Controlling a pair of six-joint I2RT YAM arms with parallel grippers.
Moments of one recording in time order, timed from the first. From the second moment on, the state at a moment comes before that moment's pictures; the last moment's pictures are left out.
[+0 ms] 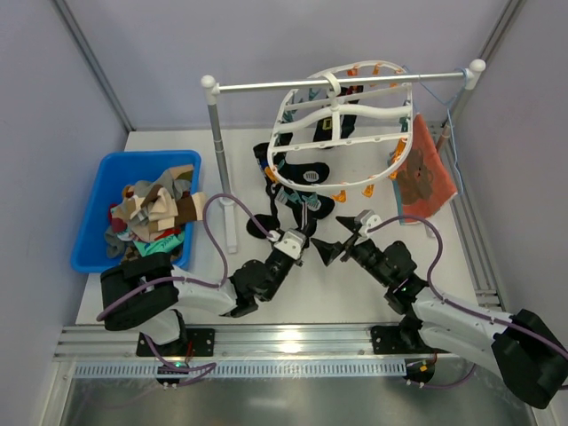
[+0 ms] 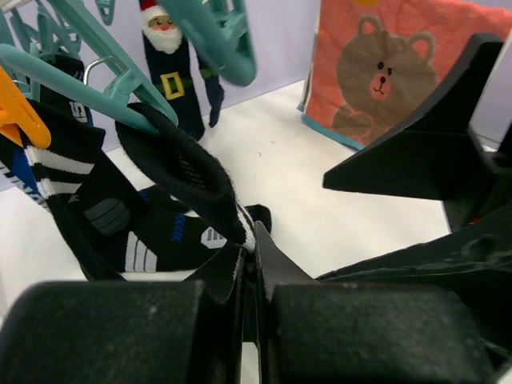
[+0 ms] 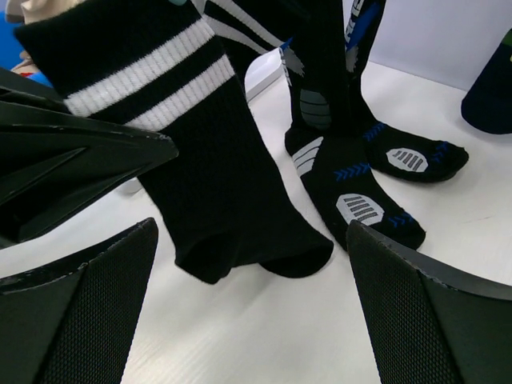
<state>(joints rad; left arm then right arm) -1.23 1.54 0.50 1.29 -0.65 0.25 0.69 0.87 0.15 0.81 -0.05 0.06</state>
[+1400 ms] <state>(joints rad) -1.29 1.12 0.42 1.17 -0.76 0.08 0.82 1.23 0.23 1.02 0.11 0.00</state>
